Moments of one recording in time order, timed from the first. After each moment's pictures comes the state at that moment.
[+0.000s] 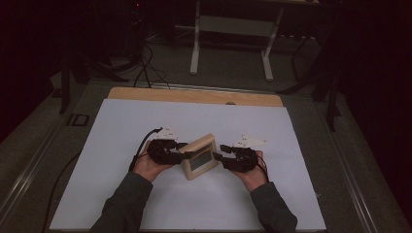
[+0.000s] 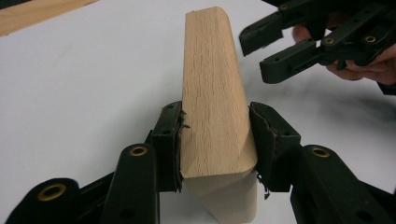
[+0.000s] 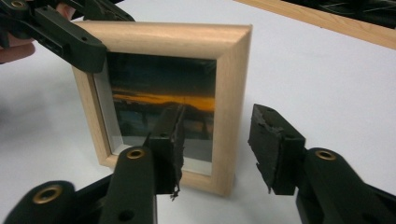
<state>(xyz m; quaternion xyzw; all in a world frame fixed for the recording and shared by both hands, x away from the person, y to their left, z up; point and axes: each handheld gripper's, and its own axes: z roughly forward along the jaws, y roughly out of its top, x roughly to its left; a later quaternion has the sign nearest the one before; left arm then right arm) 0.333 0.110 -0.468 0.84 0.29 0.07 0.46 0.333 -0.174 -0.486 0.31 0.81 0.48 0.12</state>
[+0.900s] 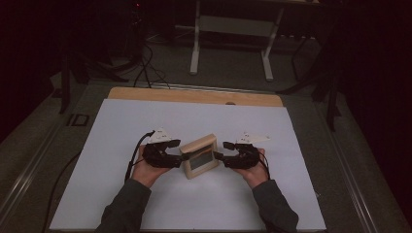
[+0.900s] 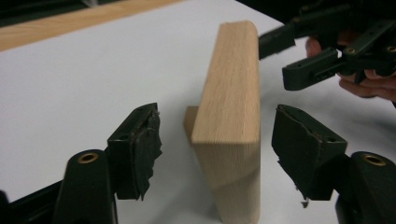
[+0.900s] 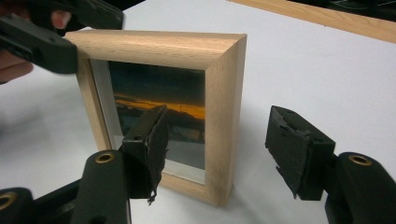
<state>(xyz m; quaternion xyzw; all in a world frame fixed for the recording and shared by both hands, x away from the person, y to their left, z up) 0.313 0.123 -0.470 0.79 0.36 0.11 0.49 0.345 -0.183 -0.487 0.32 0.81 0.49 0.09</state>
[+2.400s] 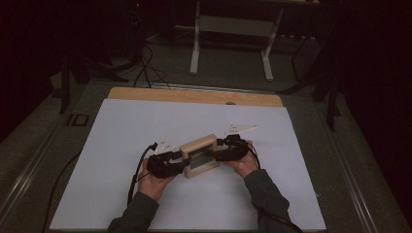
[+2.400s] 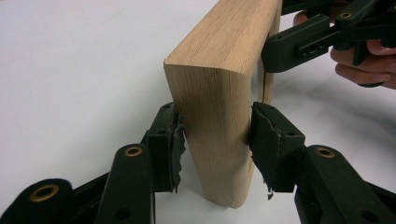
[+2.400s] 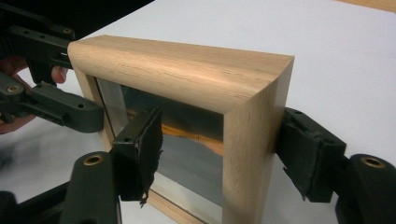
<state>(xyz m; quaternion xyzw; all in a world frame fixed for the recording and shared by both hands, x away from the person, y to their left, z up) 0.296 0.103 -0.492 0.78 0.42 0.12 0.45 0.377 -0.156 -0.494 0.29 0.82 0.49 0.02</state>
